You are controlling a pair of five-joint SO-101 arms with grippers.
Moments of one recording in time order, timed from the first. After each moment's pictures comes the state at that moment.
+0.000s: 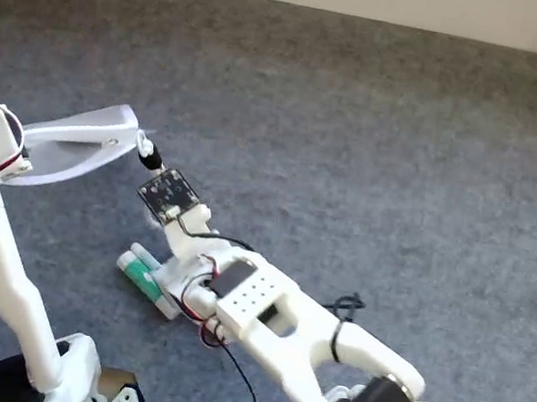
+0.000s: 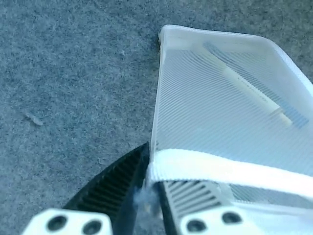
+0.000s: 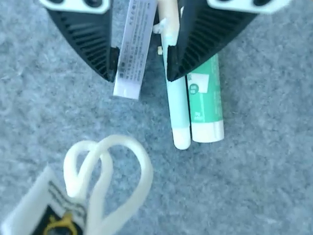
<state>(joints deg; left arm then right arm) -35.8 -24.6 7.3 91.1 11.4 -53.7 -9.8 46.6 26.8 -2.1</state>
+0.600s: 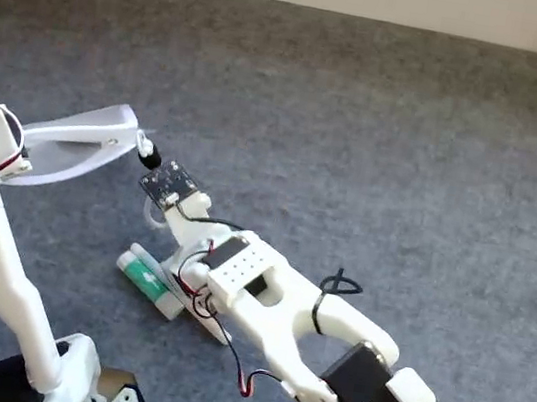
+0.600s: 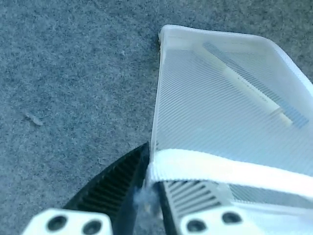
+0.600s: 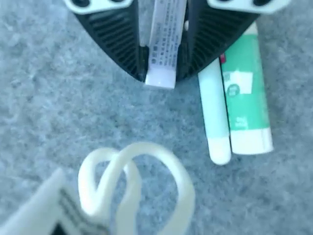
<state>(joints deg) -35.8 -24.6 7.3 91.1 11.4 -50.2 0.4 38.3 34.4 2.2</state>
